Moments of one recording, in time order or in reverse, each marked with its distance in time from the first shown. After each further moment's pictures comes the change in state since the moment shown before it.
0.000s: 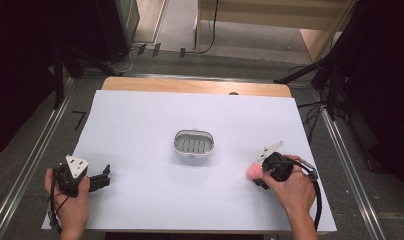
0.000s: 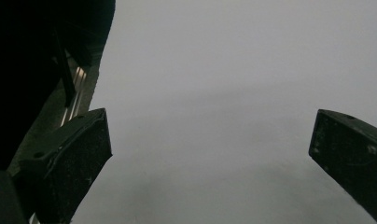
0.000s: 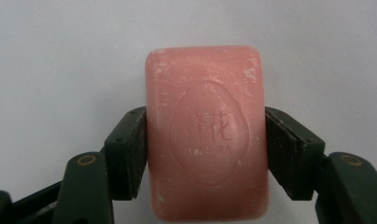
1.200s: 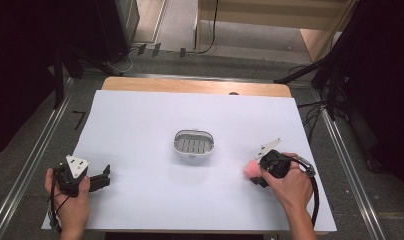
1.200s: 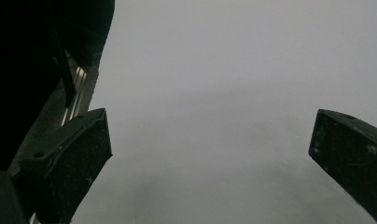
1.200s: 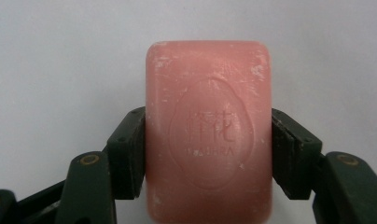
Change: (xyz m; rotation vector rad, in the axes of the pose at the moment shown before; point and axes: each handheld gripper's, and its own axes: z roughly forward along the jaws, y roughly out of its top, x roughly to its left) left arm -0.001 0.000 0.000 0.003 0.003 0.002; right arm -0.001 0.010 0.000 -0.023 0.051 -0.037
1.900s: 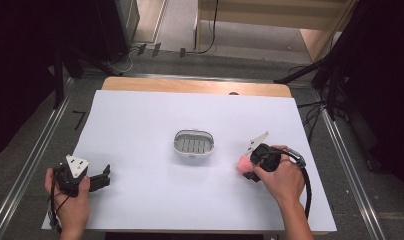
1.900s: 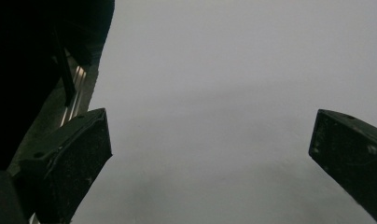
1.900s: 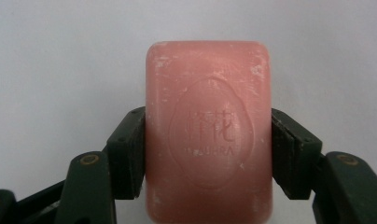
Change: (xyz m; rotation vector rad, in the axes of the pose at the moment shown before) left arm 0.000 0.000 0.000 0.001 -0.002 -0.001; right arm 0.004 0.032 0.001 0.032 0.001 -0.077
